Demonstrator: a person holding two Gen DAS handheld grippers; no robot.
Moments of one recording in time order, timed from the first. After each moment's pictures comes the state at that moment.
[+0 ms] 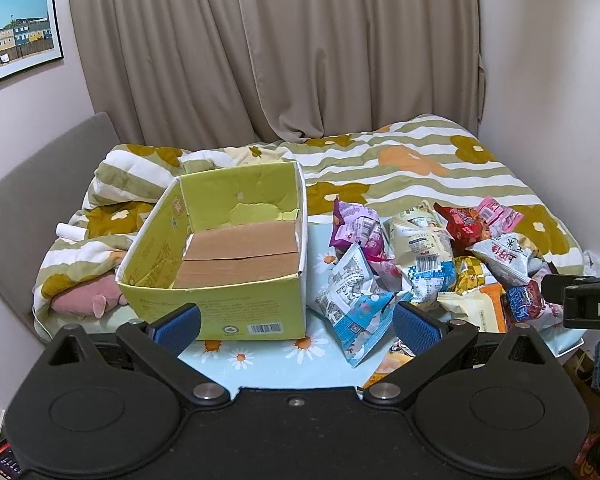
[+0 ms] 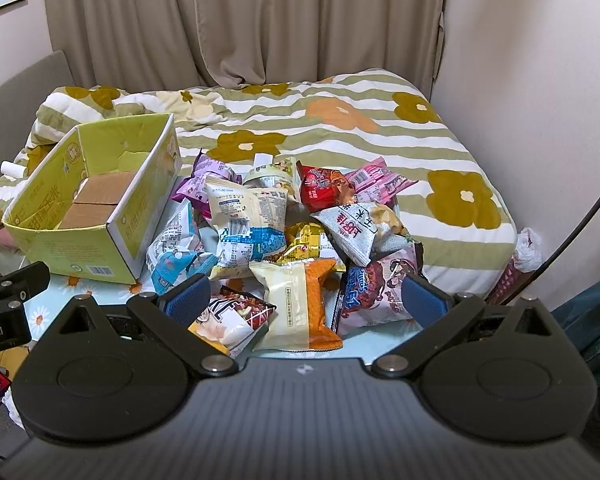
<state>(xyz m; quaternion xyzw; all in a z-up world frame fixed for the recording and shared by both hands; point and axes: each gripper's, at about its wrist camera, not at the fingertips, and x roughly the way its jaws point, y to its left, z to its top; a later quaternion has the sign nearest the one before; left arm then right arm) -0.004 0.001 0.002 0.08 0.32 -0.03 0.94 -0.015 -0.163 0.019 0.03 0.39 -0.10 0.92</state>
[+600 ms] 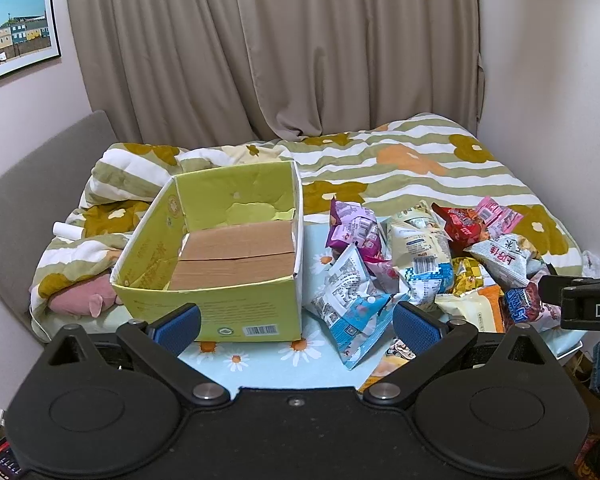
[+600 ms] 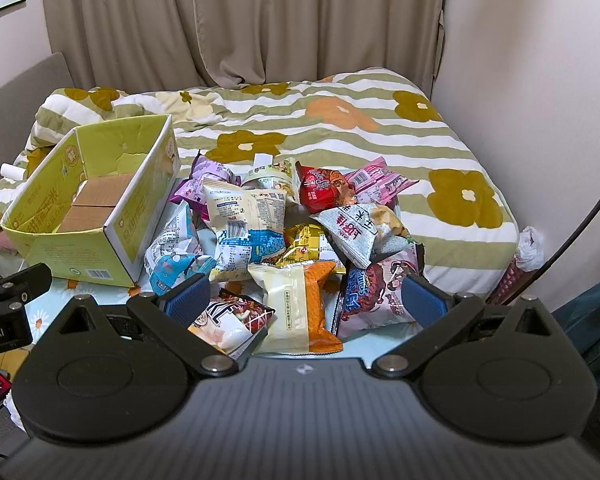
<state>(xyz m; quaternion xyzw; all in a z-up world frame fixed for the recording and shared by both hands) 0.002 -0.003 0.002 0.08 0.33 -0.03 0.94 -0.013 -0.164 0.019 0.03 0.39 -0.09 0.92</state>
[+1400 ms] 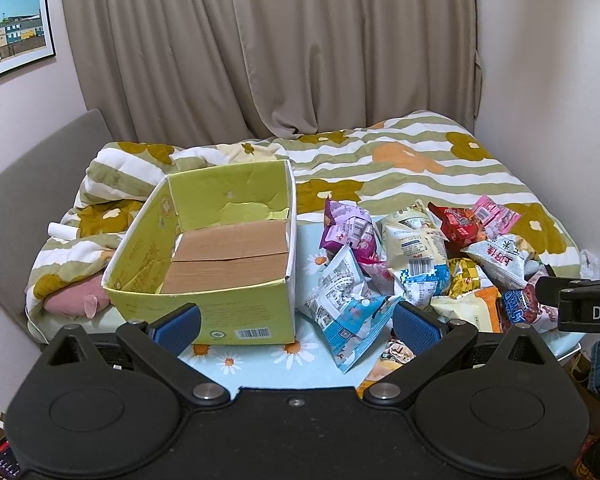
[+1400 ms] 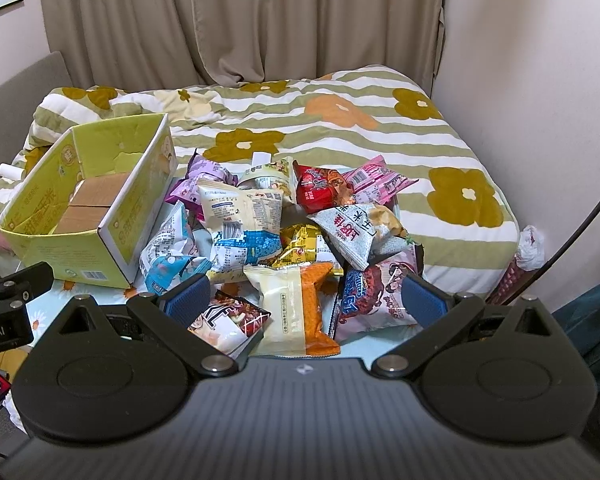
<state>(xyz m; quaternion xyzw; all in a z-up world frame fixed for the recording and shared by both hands) 0.008 -0.009 -0.001 0.08 0.33 -0.04 0.94 -0.010 -0.165 0.018 0.03 0.39 -0.09 0.92</state>
